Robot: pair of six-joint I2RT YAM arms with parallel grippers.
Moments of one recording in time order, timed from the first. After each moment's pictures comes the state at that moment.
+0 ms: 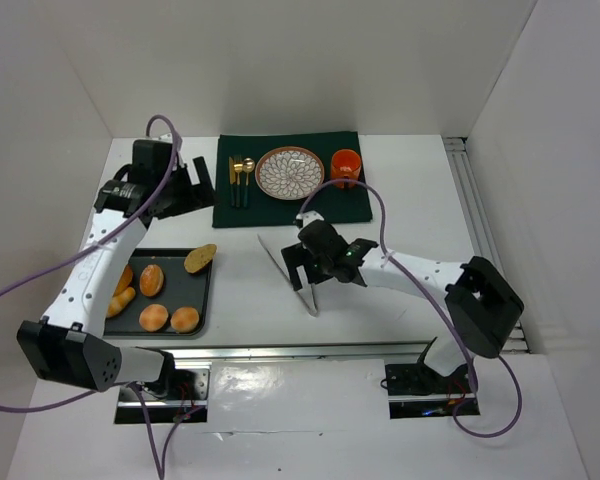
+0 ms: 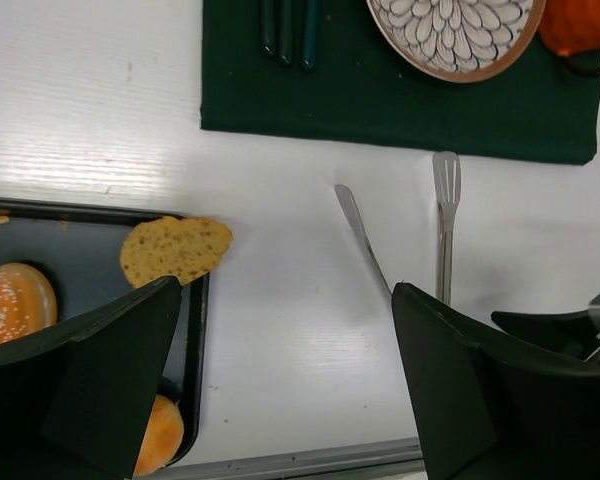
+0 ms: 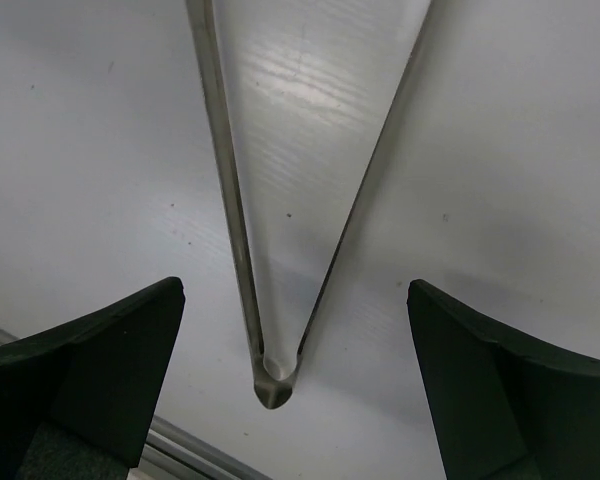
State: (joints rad) left arm -0.17 1.34 1.42 -0.85 0.01 -0.42; right arm 0.84 1.53 0.96 -0.33 0.14 0.42
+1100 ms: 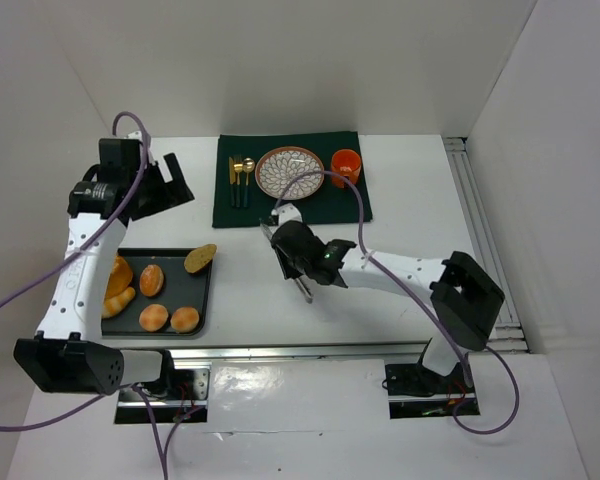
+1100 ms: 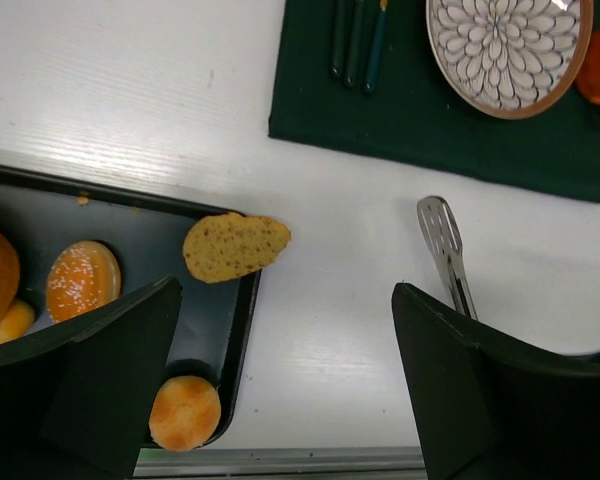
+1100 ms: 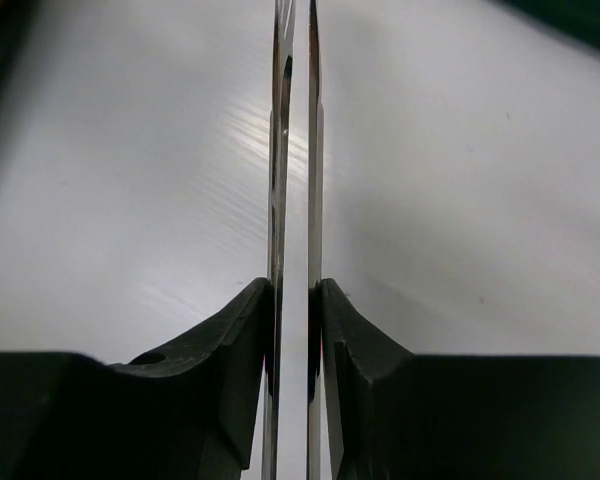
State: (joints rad) left arm -0.02 1.30 1.45 -0.93 0.05 -0.37; right arm 0.96 1.66 1.06 -0.22 0.31 0.40
